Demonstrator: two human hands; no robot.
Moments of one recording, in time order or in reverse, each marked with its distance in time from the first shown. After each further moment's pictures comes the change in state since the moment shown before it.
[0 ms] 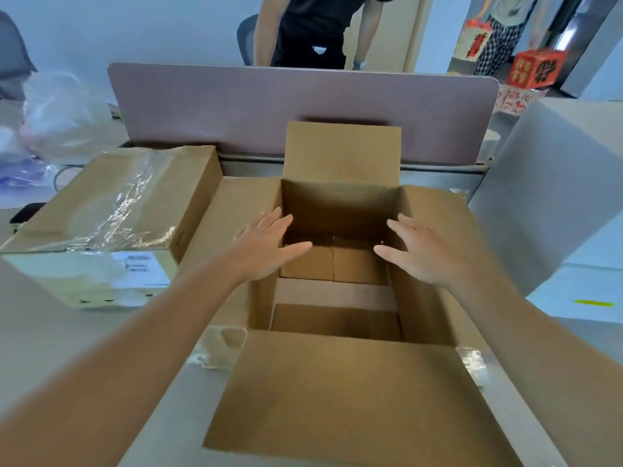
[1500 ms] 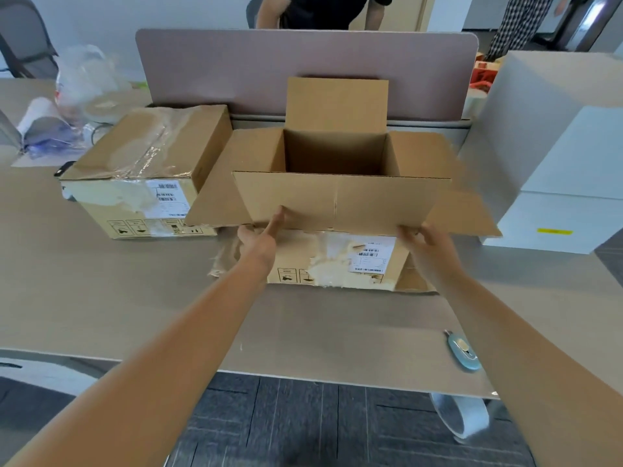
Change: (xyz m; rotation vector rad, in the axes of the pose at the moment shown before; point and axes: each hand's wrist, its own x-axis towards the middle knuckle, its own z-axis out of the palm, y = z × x) left_hand -0.101 0.023 0.092 -1.238 0.381 -0.522; right_hand -0.125 0.029 0.064 0.619 0.300 0.202
